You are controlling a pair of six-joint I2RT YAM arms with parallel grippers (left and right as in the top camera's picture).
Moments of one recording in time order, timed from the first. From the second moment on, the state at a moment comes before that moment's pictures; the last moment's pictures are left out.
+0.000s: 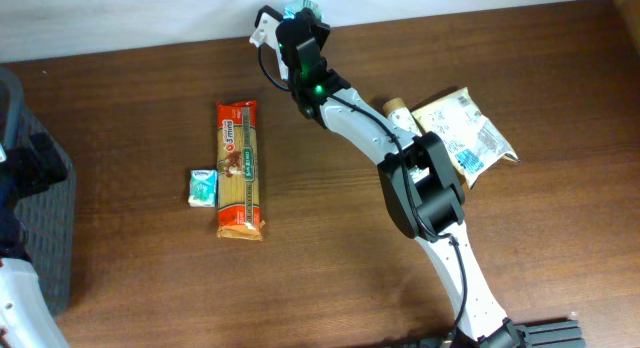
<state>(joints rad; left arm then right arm) 0.53 1.31 1.45 -0.75 0.16 0.24 0.47 2.49 2.07 0.19 0.58 -1.03</state>
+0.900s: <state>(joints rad) 0.53 1.31 1.45 -0.75 0.16 0.24 0.47 1.91 2.07 -0.82 0.23 -0.15</state>
